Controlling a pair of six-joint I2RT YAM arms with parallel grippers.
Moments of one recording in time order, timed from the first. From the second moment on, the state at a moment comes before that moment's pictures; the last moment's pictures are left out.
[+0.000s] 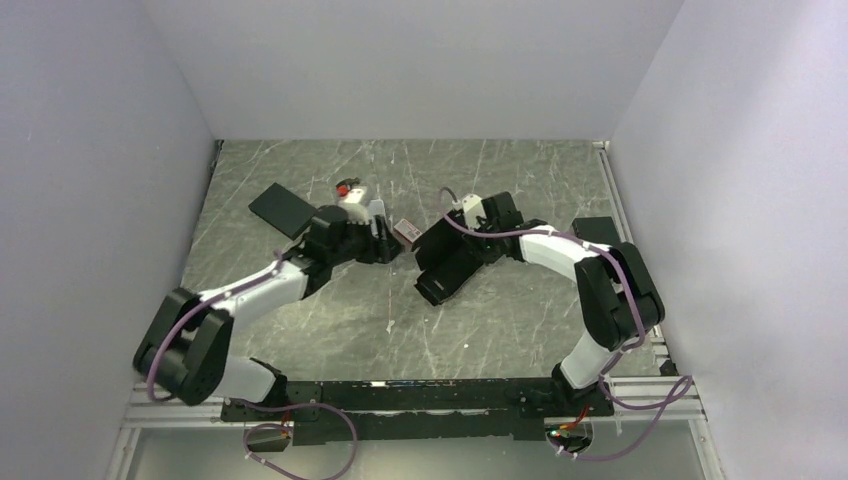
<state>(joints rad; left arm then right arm) -0.55 1.42 0.75 0.20 0.24 -0.46 0.42 1.67 0.94 -0.23 -0.11 -0.29</state>
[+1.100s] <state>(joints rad) -0.44 1.76 0.65 0.67 0.66 -0.72 0.36 1.63 0.93 -0.23 -0.21 -0.23</state>
